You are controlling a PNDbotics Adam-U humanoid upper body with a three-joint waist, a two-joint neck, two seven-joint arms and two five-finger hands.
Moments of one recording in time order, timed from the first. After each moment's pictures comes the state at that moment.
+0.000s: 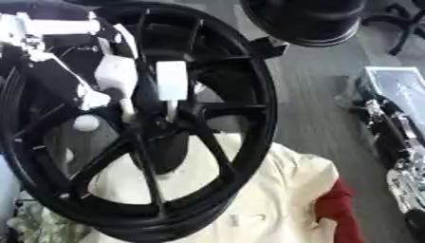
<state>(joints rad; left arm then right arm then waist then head) -1.01 0.75 -0.55 -1.73 -0.22 0.36 -0.78 -0.08 -0.40 -0.09 -1.63 -0.32 -0.01 -0.19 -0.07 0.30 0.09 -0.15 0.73</state>
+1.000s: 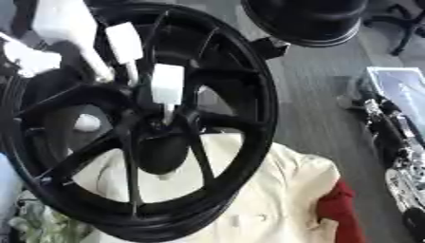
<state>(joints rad) -0.82 0.95 -0.25 -1.97 -0.10 0.41 -0.56 -0.07 -0.41 -0.10 -1.63 -0.32 -0.01 -0.20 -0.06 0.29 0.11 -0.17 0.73</state>
